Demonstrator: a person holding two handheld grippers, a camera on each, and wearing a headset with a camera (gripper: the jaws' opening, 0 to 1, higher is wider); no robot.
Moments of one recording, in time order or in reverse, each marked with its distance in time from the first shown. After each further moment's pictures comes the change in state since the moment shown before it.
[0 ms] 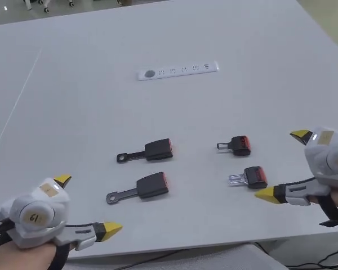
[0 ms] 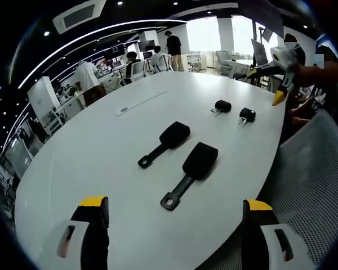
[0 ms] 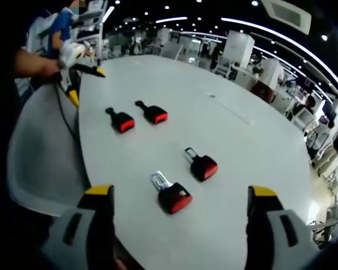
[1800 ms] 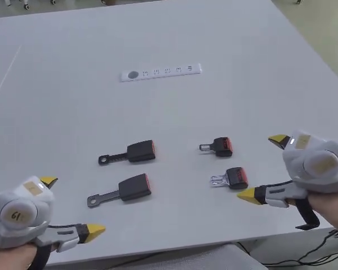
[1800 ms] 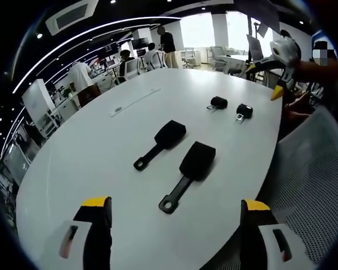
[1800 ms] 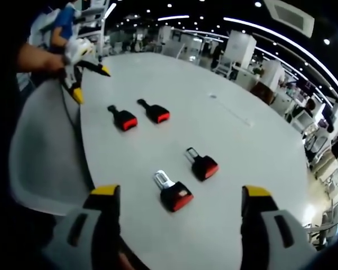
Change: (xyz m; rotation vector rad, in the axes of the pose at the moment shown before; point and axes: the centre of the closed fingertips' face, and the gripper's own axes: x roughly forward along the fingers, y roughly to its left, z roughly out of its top) left arm 0.007 -0.001 0.010 0.047 0.026 -0.027; right arm -0.005 0.001 0.003 -0.037 0.020 -0.010
